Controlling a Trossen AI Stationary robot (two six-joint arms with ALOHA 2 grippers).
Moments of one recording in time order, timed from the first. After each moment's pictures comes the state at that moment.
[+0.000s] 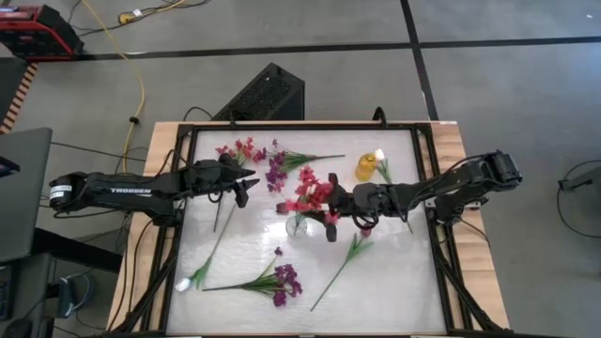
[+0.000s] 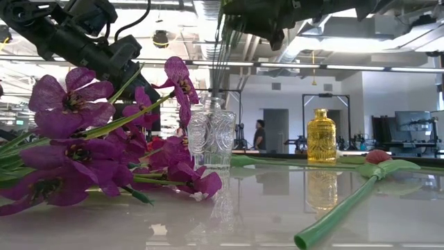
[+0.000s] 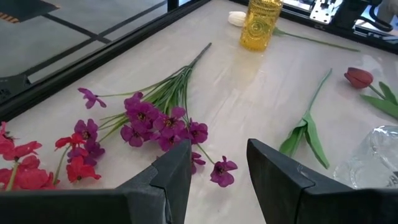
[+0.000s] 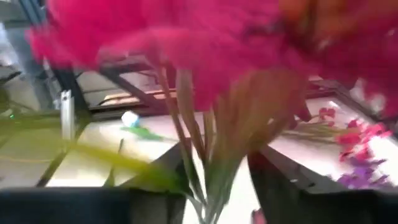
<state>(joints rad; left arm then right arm) 0.26 0.93 0.35 0.16 -0.17 -0.23 0.15 1.46 0.85 0.43 0.20 0.16</state>
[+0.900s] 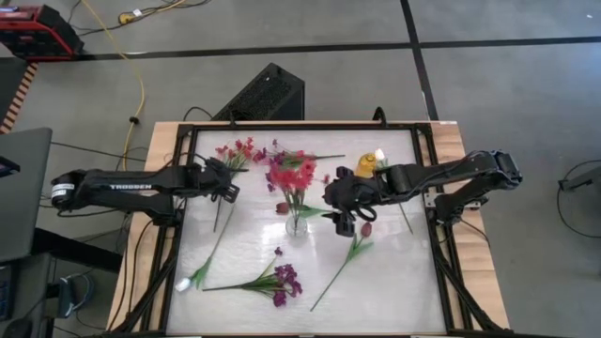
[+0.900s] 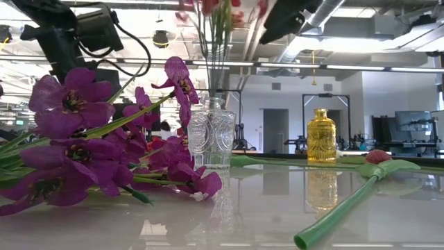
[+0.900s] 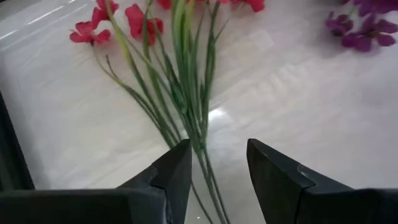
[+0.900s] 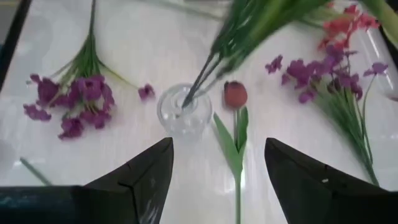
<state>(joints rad) 0.26 0.97 0.49 -0.63 -0.43 -0.71 0.15 1.46 1.30 -0.66 0.16 0.12</state>
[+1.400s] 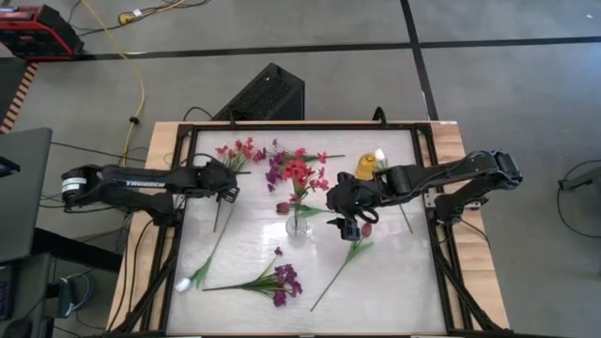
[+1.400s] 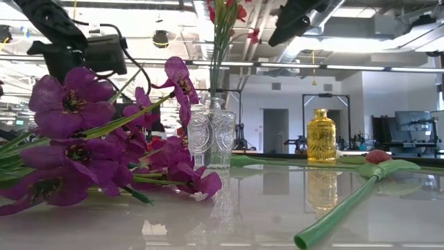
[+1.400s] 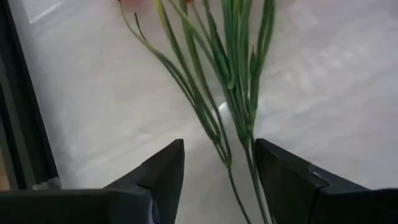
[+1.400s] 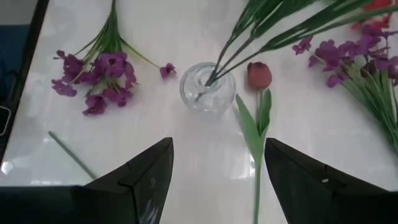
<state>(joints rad) 0.30 1.13 0.45 -0.60 -0.46 -0.76 0.15 1.46 1.30 -0.71 0.08 0.13</state>
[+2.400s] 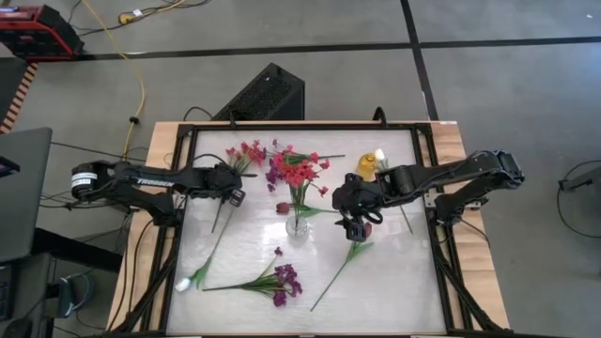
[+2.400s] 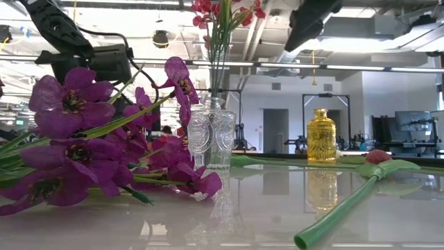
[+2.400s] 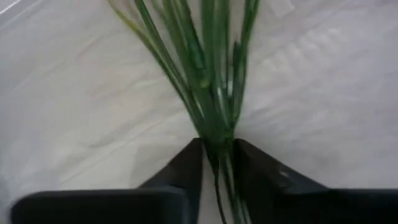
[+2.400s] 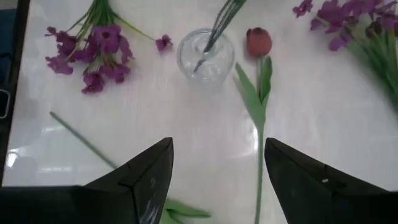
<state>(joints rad) 0.30 1.26 0.44 -0.49 -0.35 -0.71 0.17 1.44 1.31 -0.82 0.07 0.21</state>
